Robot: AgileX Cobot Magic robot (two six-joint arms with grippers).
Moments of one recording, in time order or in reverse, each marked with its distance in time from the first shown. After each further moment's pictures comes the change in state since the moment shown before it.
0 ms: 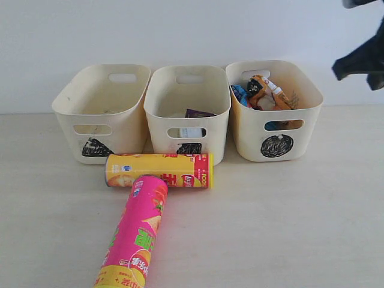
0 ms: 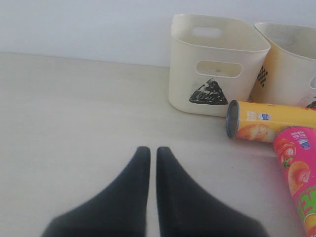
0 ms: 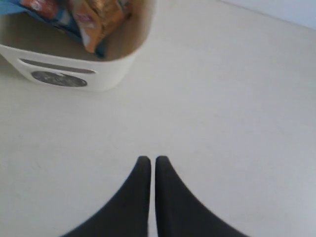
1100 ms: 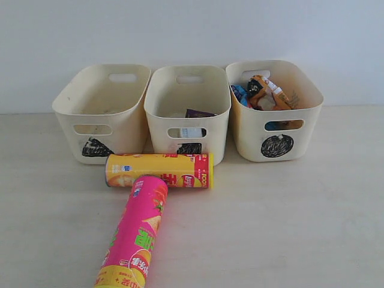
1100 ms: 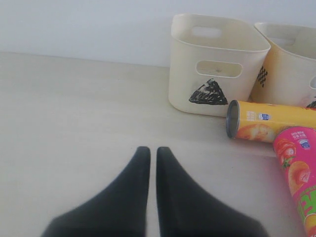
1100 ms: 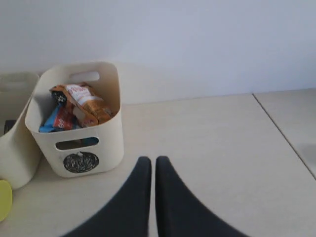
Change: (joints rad) left arm 0.000 0.000 0.000 0.000 0.000 0.000; right arm -0.170 -0.939 0.663 0.107 -0.397 0.158
